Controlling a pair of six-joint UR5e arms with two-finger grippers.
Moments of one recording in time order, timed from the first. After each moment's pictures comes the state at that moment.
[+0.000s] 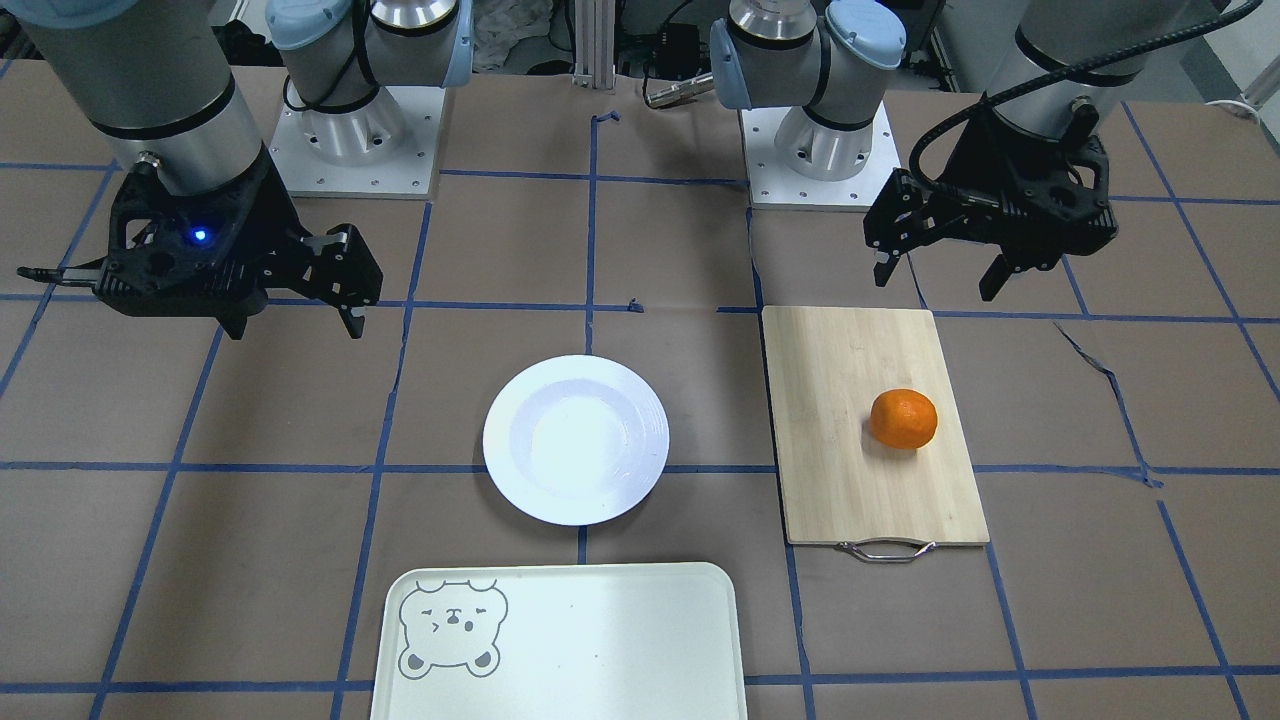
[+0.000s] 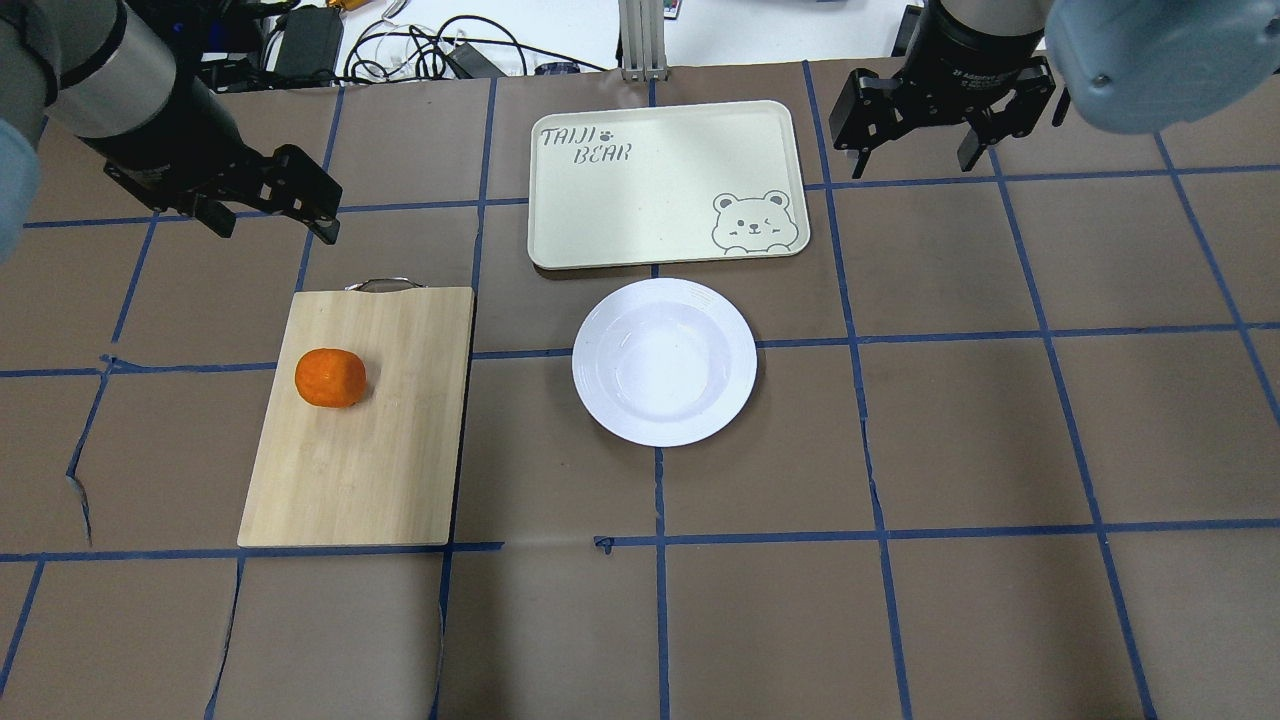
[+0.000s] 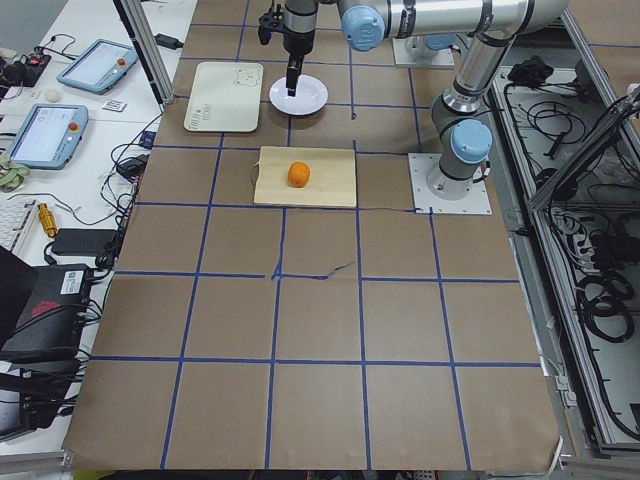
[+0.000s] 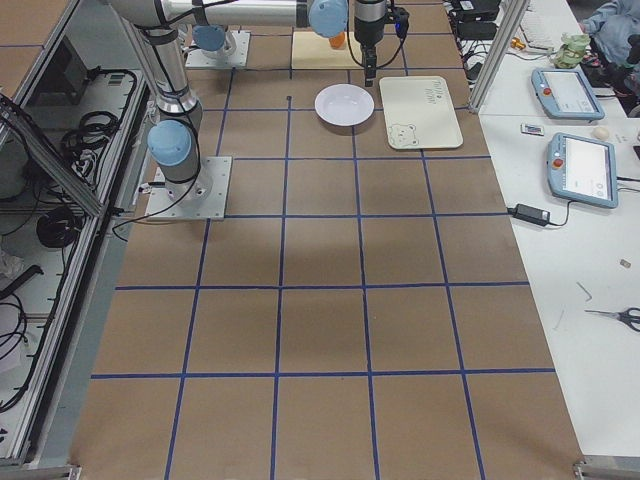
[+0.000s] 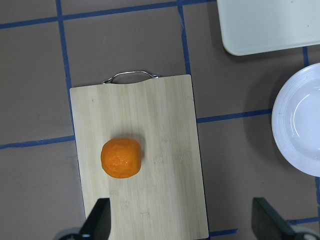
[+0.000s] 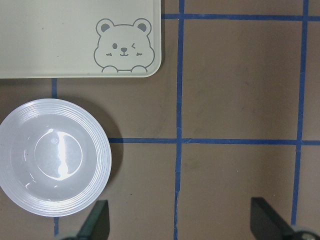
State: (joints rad) left arm -1.44 -1.53 -1.64 -1.44 1.54 0.25; right arm 1.60 -1.46 1.48 -1.69 -1.57 0.00
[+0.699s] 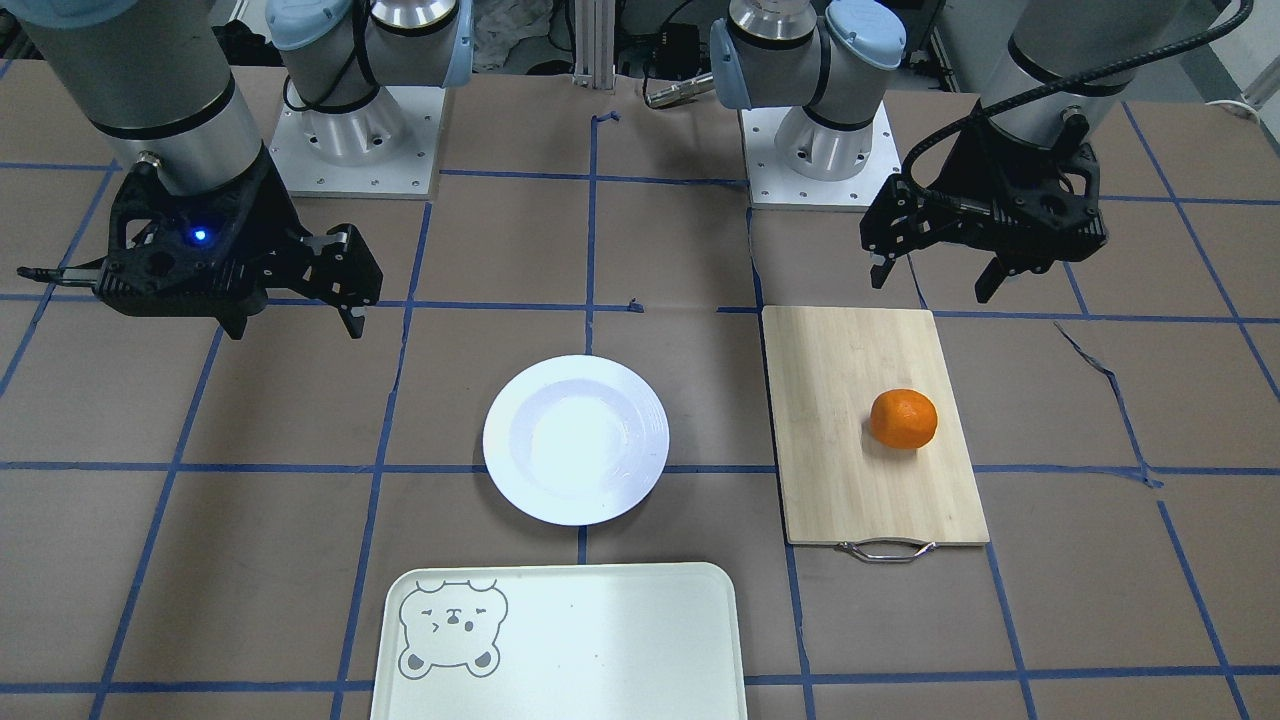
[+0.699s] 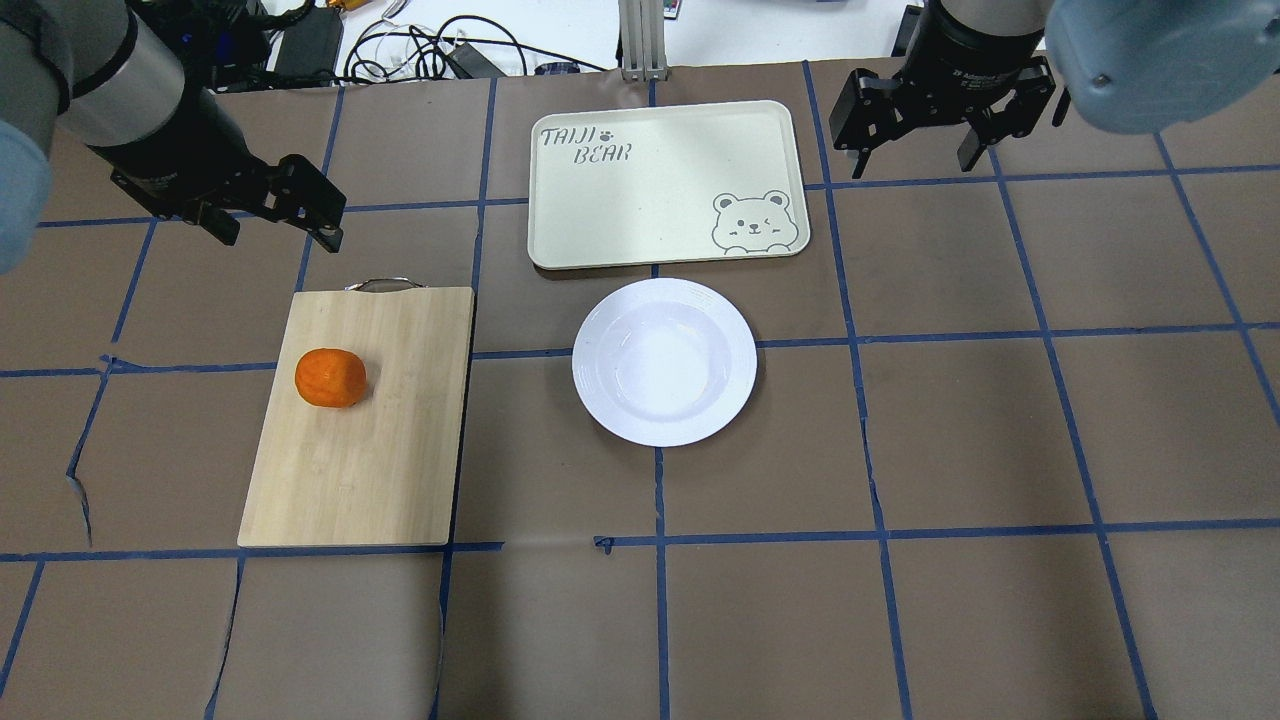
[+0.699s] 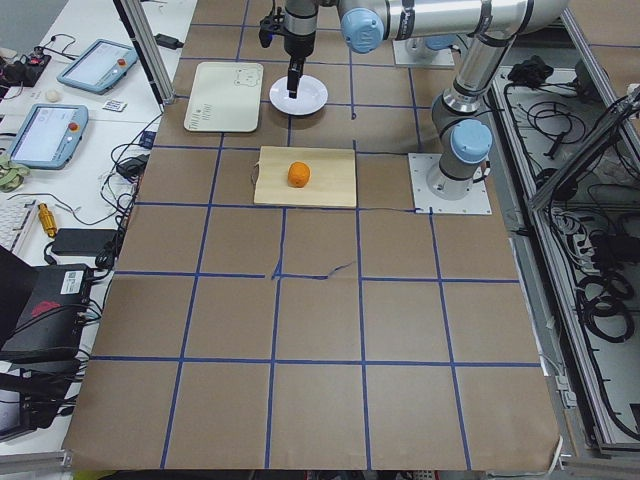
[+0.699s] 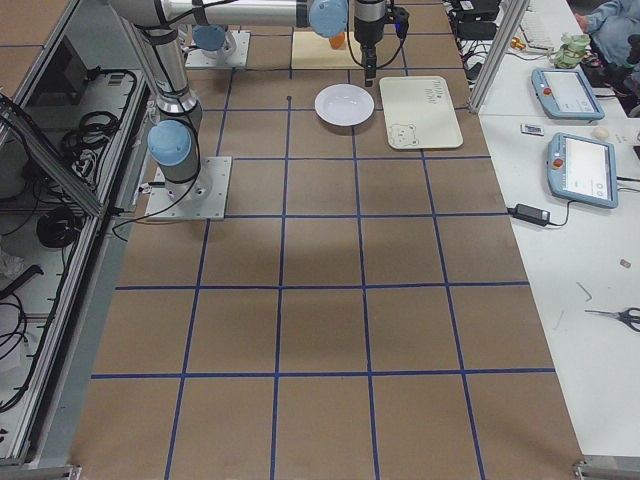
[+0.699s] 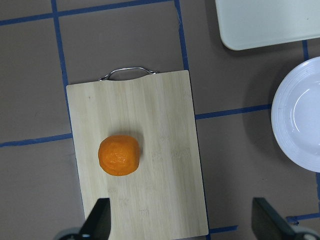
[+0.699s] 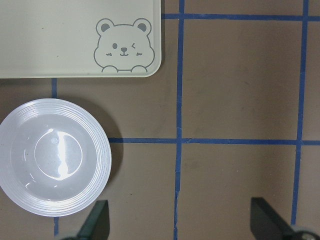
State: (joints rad) left arm -1.45 -1.53 -1.66 -1.45 1.54 0.26; right arm 1.60 -1.46 1.48 -1.69 -1.57 0.00
